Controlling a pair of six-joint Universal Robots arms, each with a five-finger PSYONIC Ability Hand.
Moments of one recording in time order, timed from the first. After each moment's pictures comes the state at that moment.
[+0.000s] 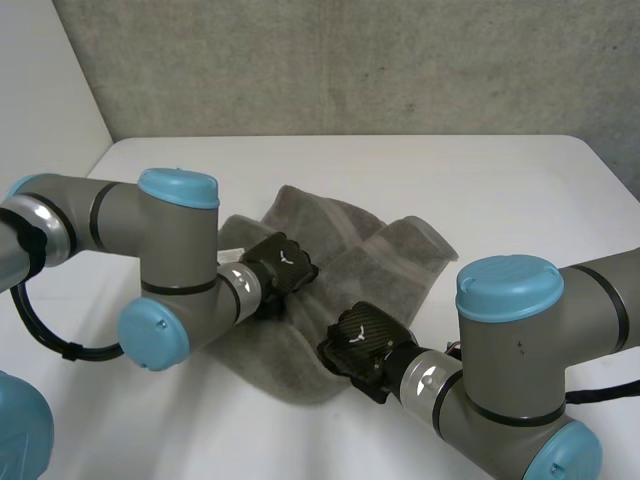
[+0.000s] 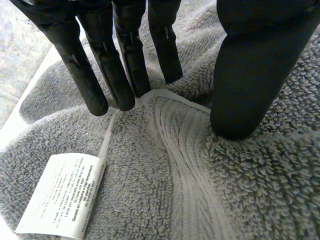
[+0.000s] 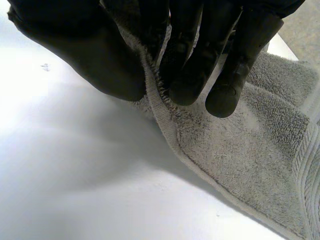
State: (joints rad) left arm 4.15 -2.36 -1.07 2.89 -1.40 3.90; right arm 2.23 -1.06 1.60 0.00 1.29 2.45; left_hand 0.72 0.72 0.72 0.72 0.55; right_hand 1.33 1.34 1.34 1.34 1.18
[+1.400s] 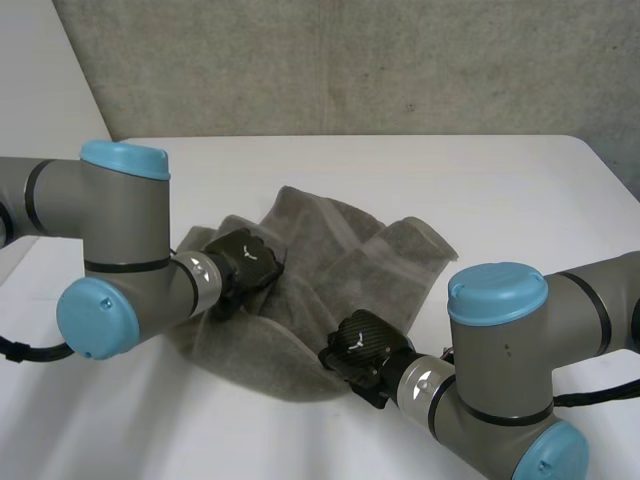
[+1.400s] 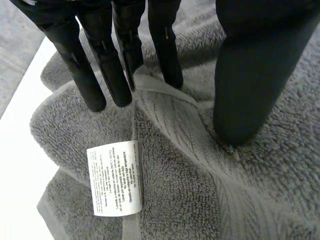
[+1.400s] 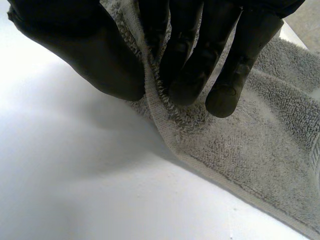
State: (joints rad) left arm 4.24 -2.24 -1.16 2.78 -1.40 3.97; right arm 2.23 -1.01 1.59 -0.01 1.30 2.44; left_hand 0.70 0.69 0.69 0.69 0.52; right_hand 1.33 1.34 1.34 1.34 1.18
